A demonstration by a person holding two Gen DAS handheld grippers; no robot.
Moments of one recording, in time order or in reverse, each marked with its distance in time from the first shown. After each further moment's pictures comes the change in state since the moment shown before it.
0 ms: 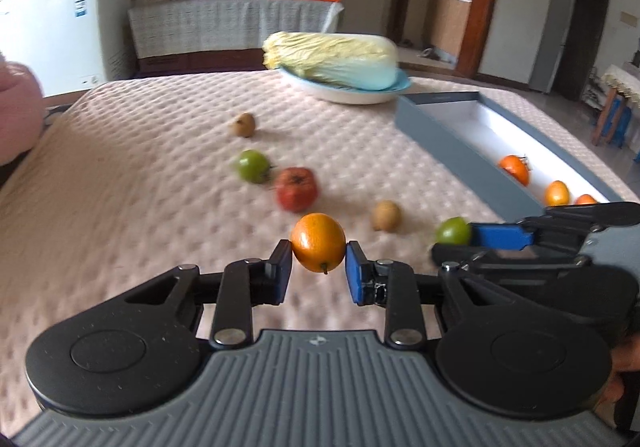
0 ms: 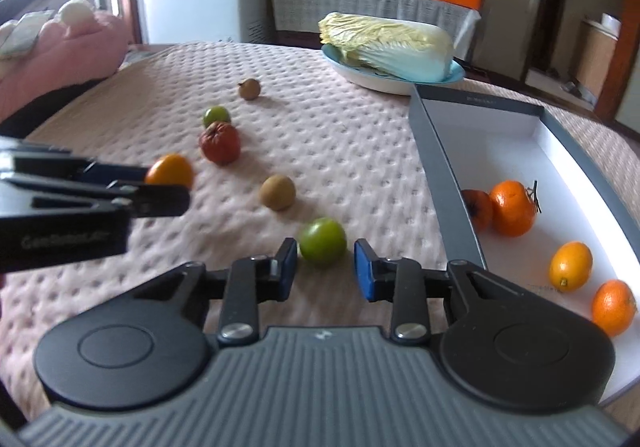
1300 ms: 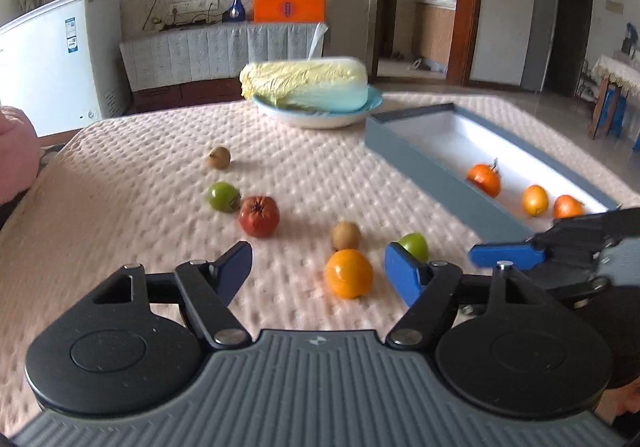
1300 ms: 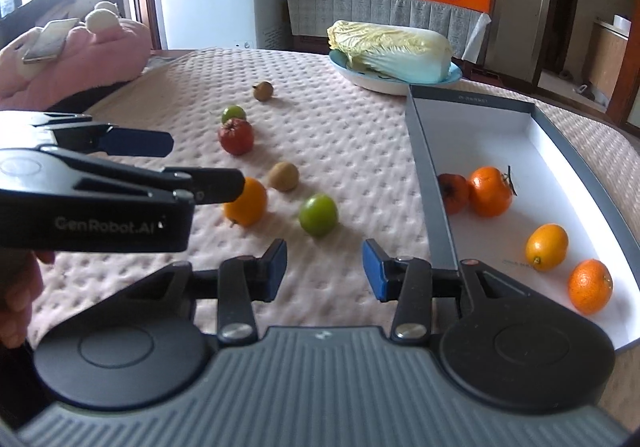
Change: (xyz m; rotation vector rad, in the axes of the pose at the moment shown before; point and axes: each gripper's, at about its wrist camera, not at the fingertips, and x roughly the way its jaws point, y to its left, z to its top) left arm -0.014 -0.039 0.002 0.077 -0.050 0.001; right arm -0.031 -0.016 -0.015 -0.022 -0.010 0.059
